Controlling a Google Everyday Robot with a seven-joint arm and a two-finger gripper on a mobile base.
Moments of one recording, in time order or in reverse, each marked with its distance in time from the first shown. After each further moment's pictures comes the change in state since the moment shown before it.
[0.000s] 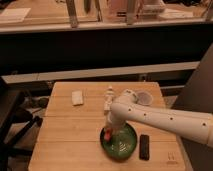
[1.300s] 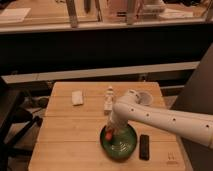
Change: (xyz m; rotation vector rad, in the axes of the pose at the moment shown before) arm 0.005 0.007 -0.001 0.013 0.004 0.016
